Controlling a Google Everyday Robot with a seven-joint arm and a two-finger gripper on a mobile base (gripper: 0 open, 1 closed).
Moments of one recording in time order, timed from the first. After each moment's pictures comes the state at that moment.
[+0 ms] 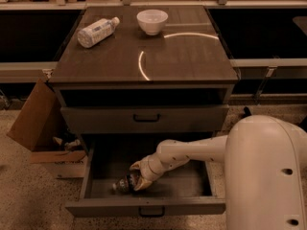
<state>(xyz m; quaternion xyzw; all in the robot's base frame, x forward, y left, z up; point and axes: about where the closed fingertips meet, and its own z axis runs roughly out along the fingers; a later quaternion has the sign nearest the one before) 0.533 0.071 0.379 -0.77 0.56 0.18 0.26</state>
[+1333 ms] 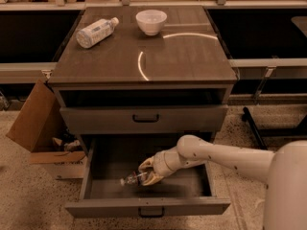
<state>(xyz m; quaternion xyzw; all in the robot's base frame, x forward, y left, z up) 0.540 0.035 0.418 -0.75 0.53 0.22 0.33</state>
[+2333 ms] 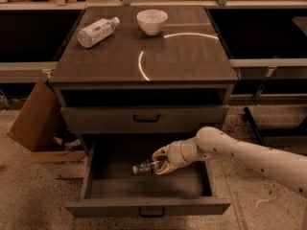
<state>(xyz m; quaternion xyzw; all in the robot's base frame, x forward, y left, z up) 0.557 -0.024 0.483 -0.74 0.55 0.16 0.36</state>
